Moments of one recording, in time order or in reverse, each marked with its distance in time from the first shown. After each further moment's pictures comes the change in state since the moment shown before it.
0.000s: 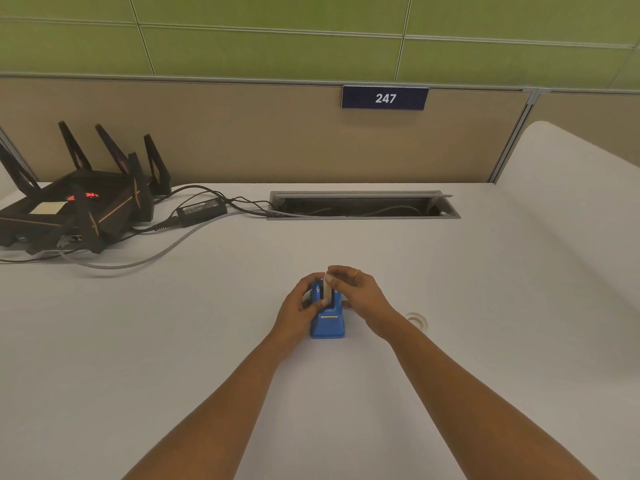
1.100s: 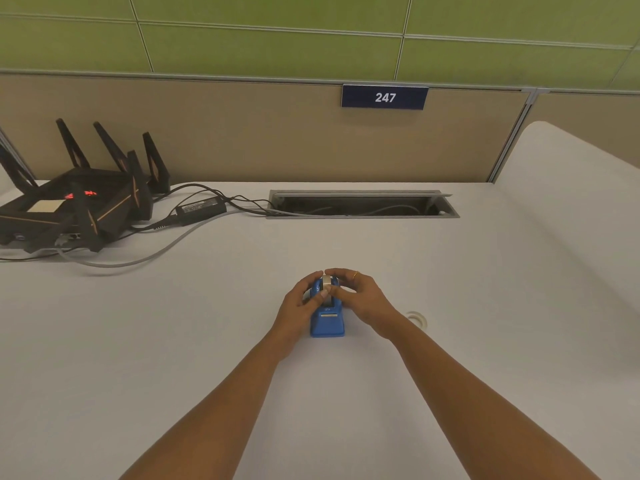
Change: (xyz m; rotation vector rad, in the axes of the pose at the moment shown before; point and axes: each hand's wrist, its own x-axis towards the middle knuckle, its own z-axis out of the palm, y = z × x) left_hand 0.001 0.000 0.000 -0.056 0.013 -0.005; right_hand -0.009 -0.003 -0.004 -0.171 -0.044 -0.100
